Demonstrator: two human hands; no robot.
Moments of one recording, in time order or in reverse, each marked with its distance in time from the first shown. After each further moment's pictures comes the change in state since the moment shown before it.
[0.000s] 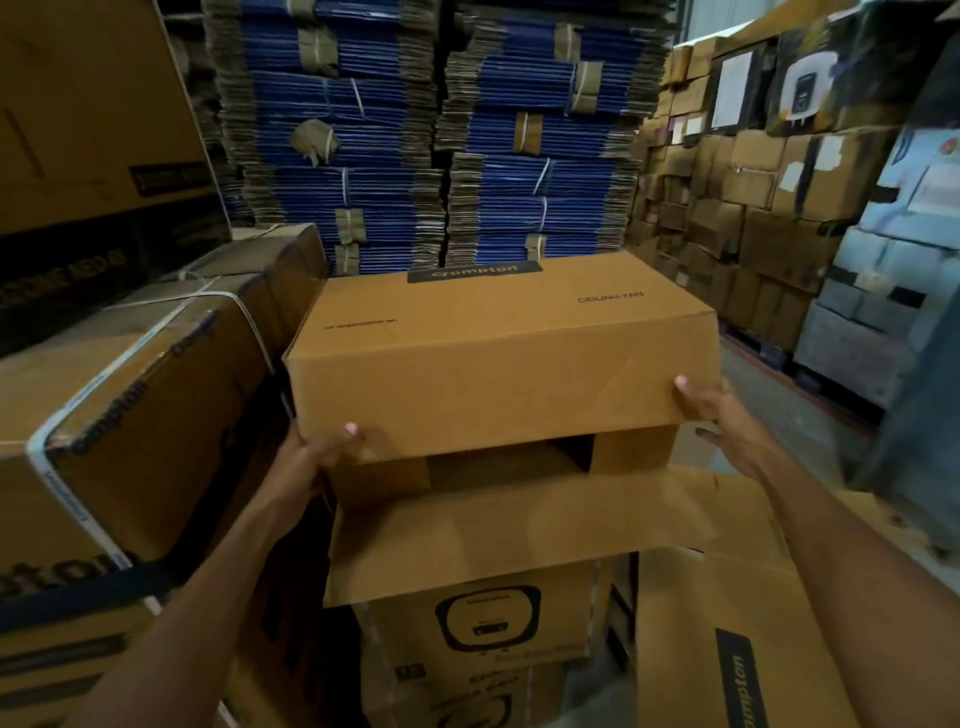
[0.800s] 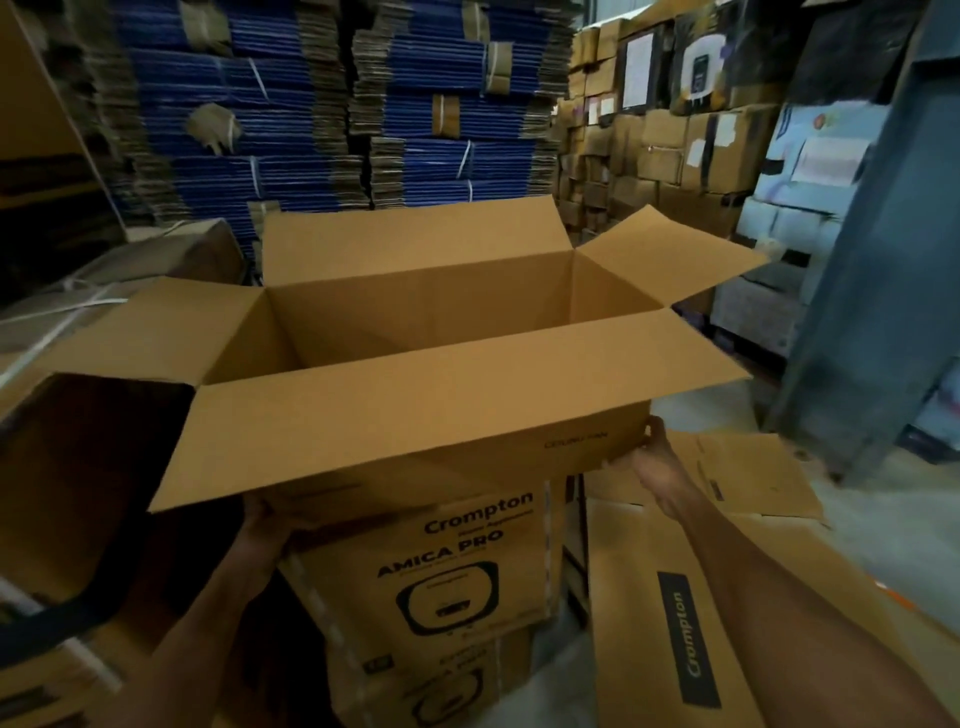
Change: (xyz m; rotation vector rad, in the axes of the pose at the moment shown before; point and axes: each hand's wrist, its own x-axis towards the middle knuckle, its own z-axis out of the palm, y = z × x) left_hand 0.005 -0.090 -0.003 0.185 0.045 -0.268; right_hand -0.058 0.082 -0.005 -0.164 0.050 0.183
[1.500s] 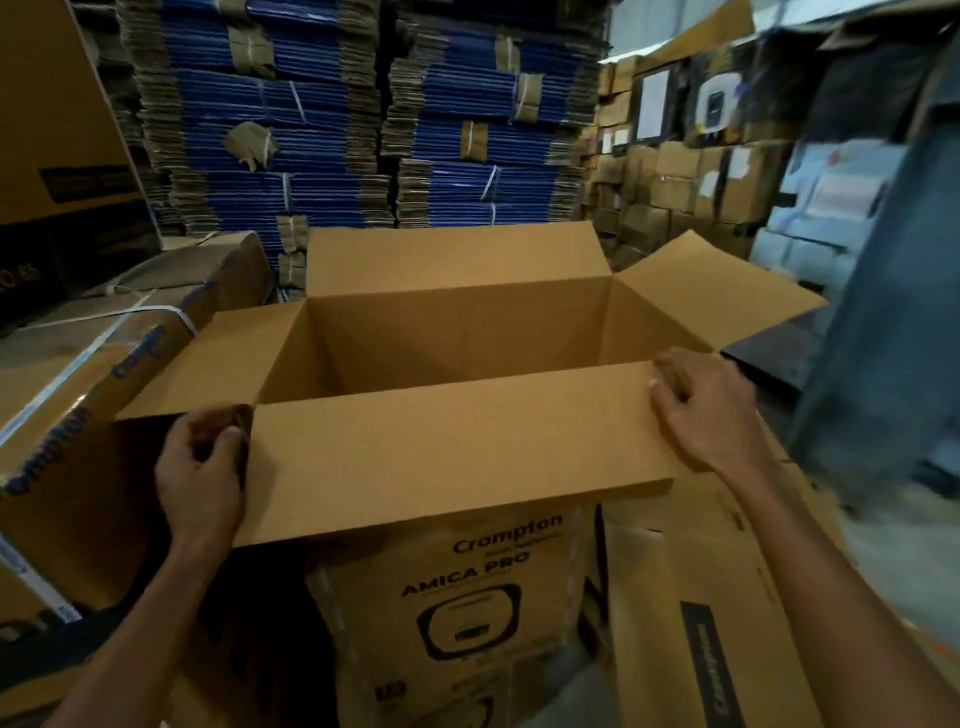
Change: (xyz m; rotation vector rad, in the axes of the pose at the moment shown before) left_hand -0.028 0.089 -0.055 0.030 0.484 0.642; right_hand -0.059 -0.120 0.000 -0.721 0.397 -0.640
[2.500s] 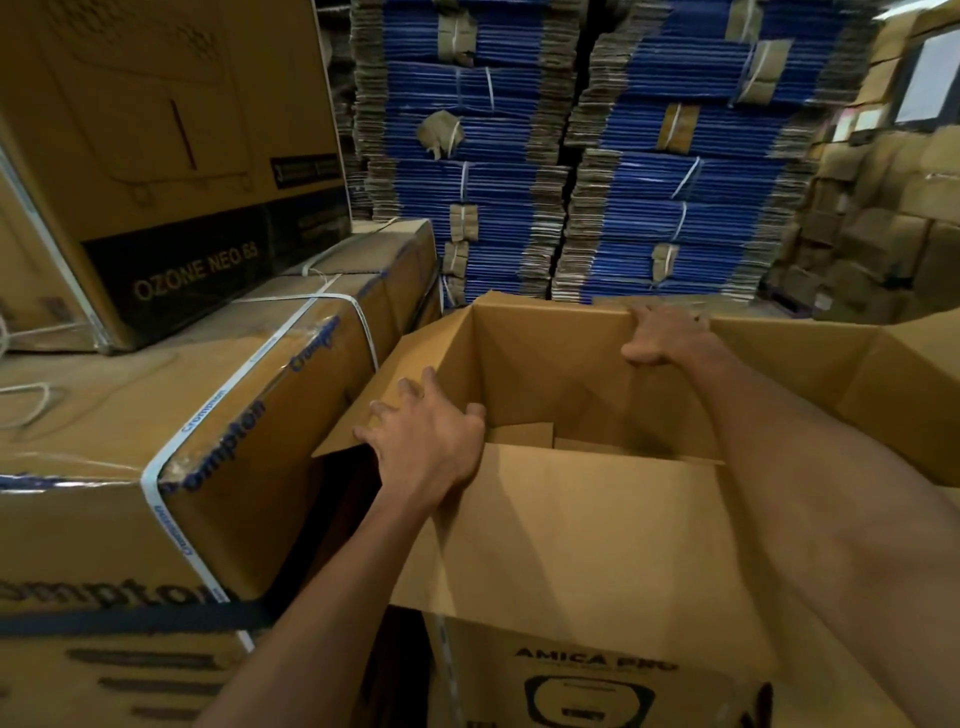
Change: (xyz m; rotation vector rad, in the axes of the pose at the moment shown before) left_hand 0.055 0.039 0.074 0.911 -0.304 -0.131; right_hand 0.222 -0.191 0.206 -0.347 -0.587 -0.238
